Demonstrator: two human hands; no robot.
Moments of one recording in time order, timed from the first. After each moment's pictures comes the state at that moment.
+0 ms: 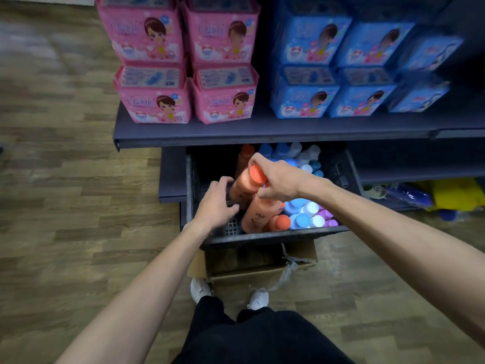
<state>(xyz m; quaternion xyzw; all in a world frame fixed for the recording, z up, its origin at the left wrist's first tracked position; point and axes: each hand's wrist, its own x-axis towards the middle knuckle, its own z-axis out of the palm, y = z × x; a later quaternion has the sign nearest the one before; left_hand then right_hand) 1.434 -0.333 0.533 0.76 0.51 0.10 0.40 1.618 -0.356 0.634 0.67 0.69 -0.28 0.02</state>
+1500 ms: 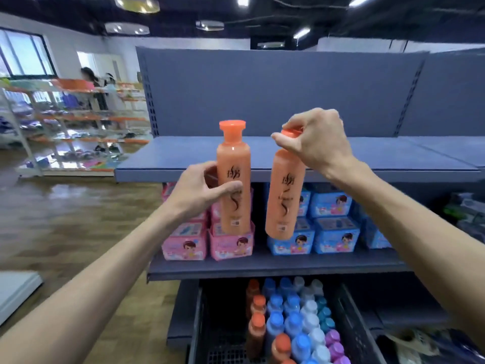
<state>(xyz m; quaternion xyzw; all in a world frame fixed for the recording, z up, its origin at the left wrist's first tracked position) 1.428 -0.275 0.881 0.81 0.31 0.41 0.29 1.659 -0.337 0.962 0.61 0.65 0.19 -0.41</state>
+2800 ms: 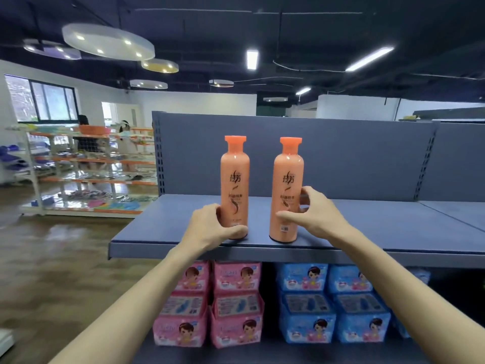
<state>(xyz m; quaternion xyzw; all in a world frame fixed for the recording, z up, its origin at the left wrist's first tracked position) 1.457 -0.155 0.904 0.78 0.47 0.36 0.19 1.693 -0.246 0.952 0.65 0.62 -0.13 -0.42</state>
